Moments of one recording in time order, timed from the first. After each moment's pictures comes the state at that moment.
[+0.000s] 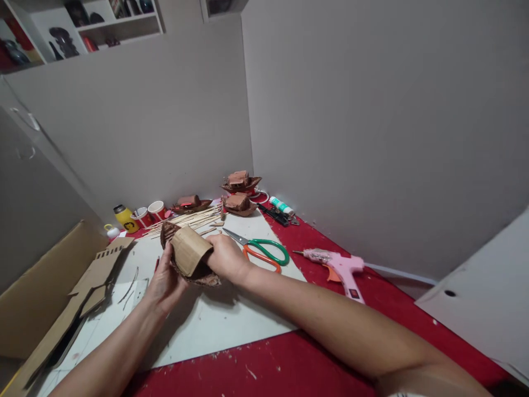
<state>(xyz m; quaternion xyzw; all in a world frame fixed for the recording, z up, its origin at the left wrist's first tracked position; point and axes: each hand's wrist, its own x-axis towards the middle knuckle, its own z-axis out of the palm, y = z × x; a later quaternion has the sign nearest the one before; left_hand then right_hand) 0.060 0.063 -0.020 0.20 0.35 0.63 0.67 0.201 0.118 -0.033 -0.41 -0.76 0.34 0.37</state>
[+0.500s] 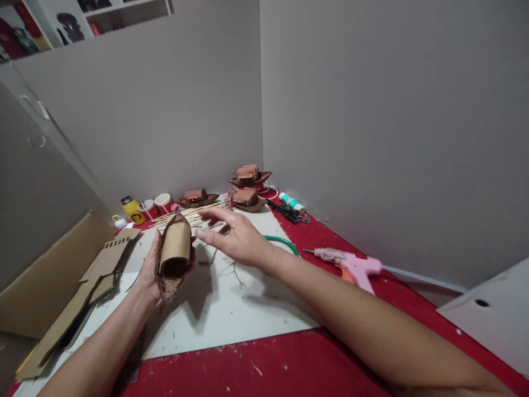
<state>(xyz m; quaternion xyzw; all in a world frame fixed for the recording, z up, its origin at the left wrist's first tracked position) 0.022 0.061 -0.008 0.17 0.34 0.57 0.73 0.234 0.105 0.019 -0.24 -0.80 0.32 0.44</state>
